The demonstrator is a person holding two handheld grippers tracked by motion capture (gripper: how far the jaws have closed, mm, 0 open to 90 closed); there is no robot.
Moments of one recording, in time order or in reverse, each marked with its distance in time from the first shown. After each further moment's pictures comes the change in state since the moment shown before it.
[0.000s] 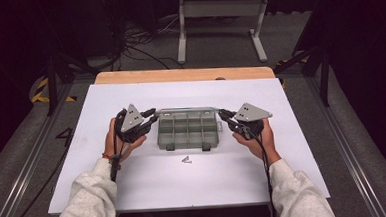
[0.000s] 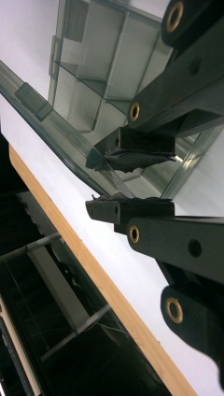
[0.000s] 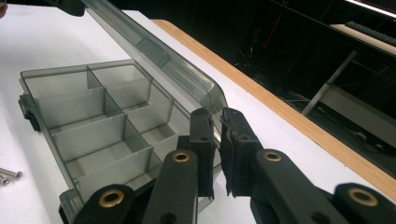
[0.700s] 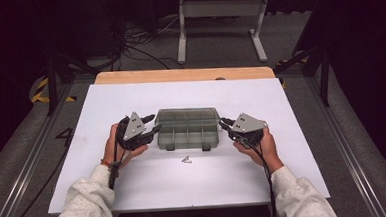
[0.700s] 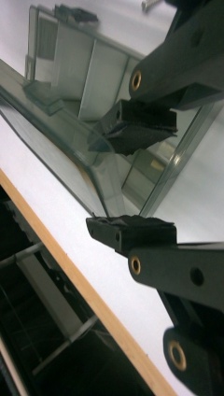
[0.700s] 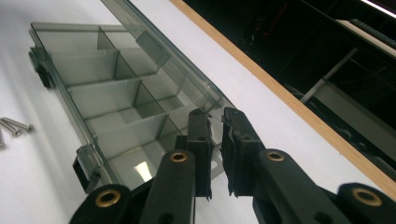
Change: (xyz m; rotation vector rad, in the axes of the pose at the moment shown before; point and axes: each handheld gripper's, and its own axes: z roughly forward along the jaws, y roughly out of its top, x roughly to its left) left arm -0.015 -0.009 -0.005 0.052 -0.016 0.046; right arm 0.018 -0.009 -0.007 0.070 -0.009 -0.099
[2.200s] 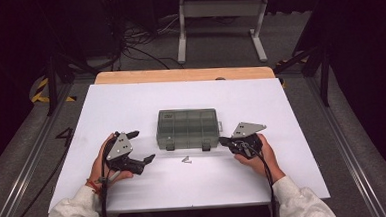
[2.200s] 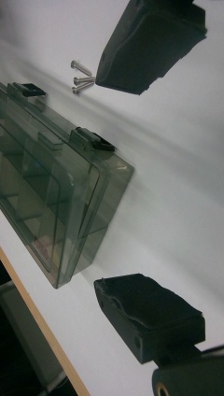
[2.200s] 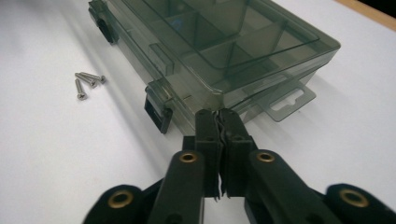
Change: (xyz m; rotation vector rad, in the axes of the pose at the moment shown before) left arm -0.020 -0.045 -0.039 0.032 -0.139 -0.067; right arm 0.015 -0.032 0.004 0.142 0.216 0.193
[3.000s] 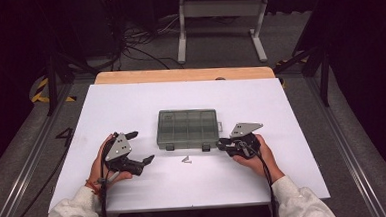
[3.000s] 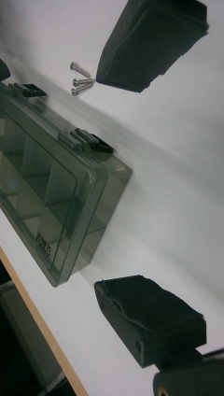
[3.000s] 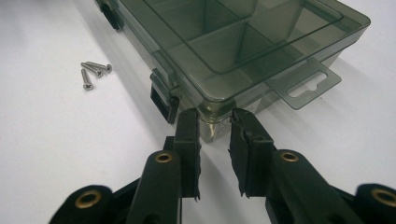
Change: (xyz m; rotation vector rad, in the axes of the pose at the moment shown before) left arm 0.000 -0.002 -0.003 -0.008 -0.001 -0.006; right arm -0.002 -0.003 0.009 0.057 0.064 0.038
